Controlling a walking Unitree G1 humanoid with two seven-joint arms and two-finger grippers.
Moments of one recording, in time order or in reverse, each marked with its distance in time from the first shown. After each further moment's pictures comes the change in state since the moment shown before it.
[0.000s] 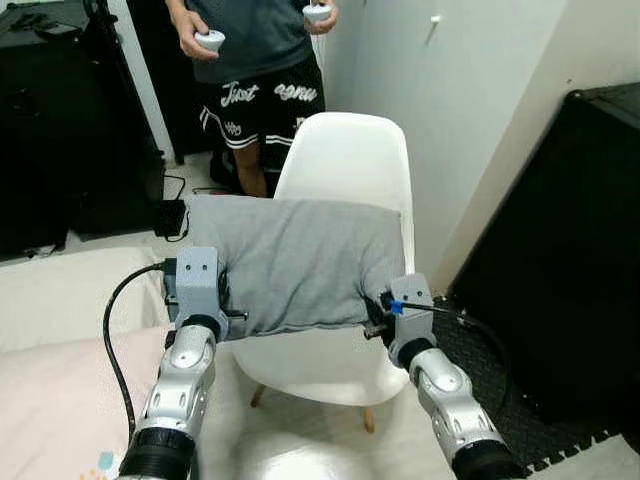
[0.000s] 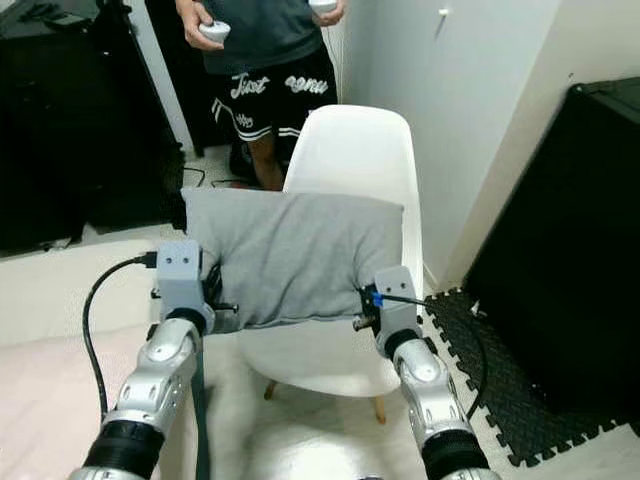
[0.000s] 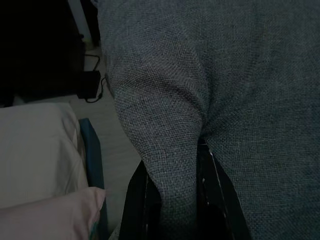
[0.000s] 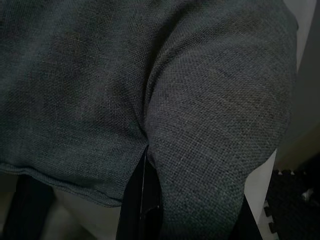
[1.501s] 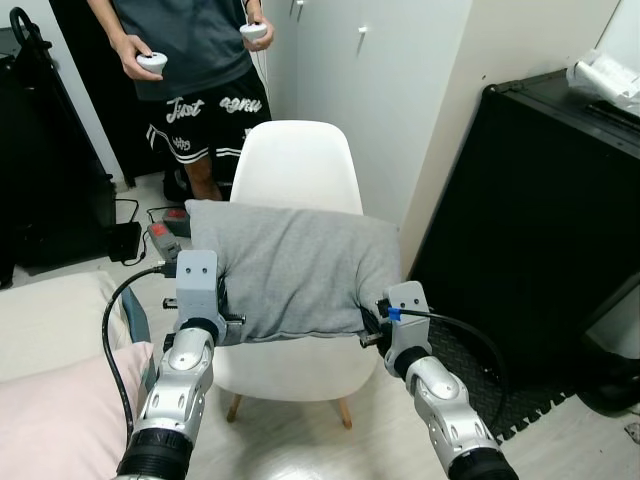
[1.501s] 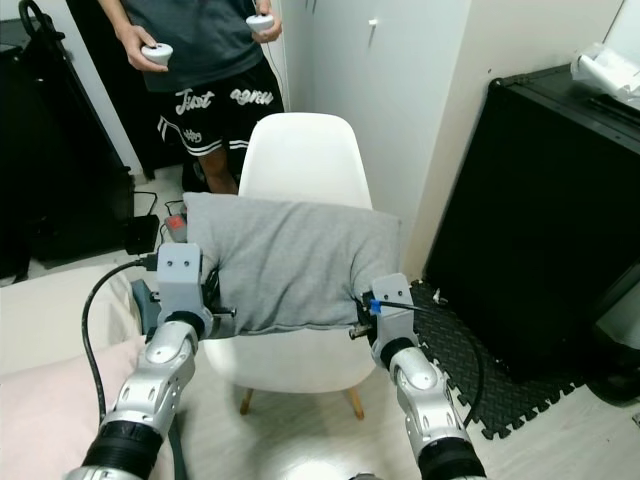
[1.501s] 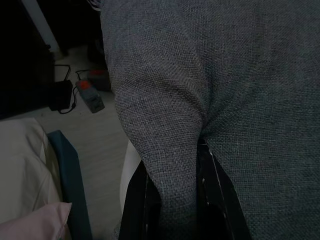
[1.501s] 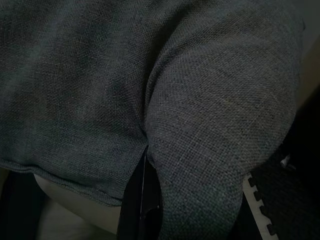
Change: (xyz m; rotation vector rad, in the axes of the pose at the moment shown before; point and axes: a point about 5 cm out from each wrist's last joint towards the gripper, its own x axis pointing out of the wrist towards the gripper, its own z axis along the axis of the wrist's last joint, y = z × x) left arm 0.000 0.003 -0.007 0.019 0.030 0.010; right arm -0.002 0.006 -0.008 0.044 0.033 0.022
